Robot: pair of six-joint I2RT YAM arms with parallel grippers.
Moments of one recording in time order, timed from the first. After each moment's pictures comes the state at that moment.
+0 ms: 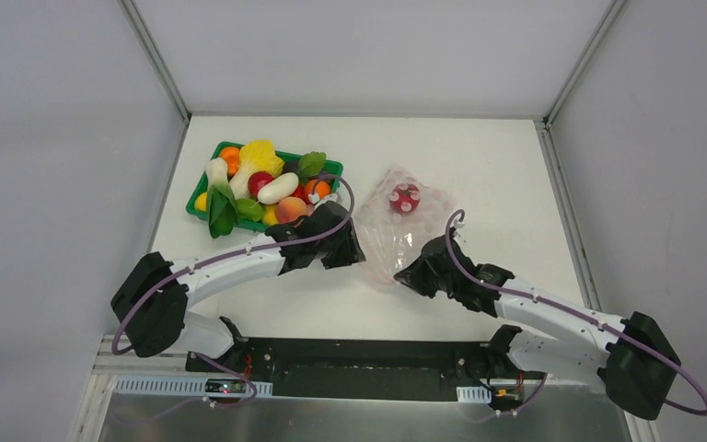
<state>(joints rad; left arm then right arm) -0.87 1.36 0.86 -0.34 -0.08 -0.99 0.88 0.99 0.51 -0.35 0.15 1.39</state>
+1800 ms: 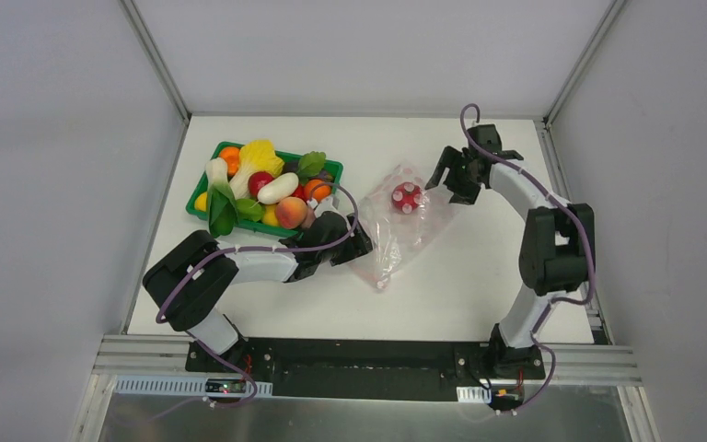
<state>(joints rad) -0.81 1.58 0.65 0.29 -0.13 -1.04 0.17 1.75 1.33 -0.59 -0.18 0.55</state>
